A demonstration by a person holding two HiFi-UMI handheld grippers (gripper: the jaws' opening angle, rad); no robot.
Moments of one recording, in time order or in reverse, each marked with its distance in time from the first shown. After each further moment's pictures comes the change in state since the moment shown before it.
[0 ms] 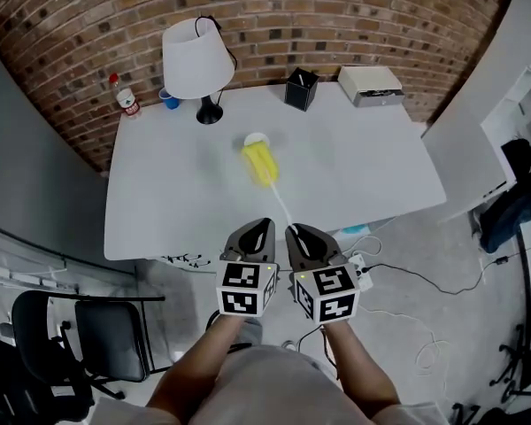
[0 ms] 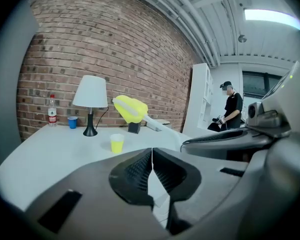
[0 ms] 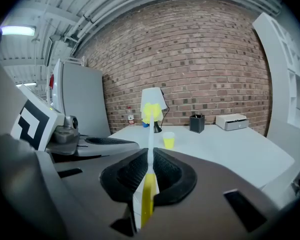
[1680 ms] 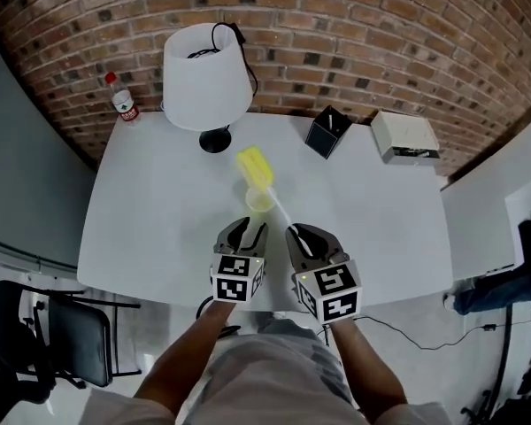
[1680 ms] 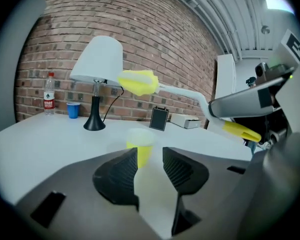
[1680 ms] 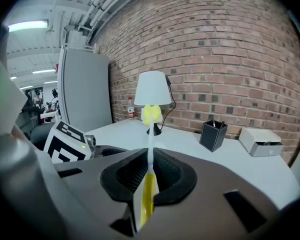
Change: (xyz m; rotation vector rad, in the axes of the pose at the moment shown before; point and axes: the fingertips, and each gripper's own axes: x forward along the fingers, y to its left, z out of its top) left arm 0.193 0.127 -0.021 -0.079 0.019 0.151; right arm 0.173 -0.096 0.046 -0.199 0.077 0.179
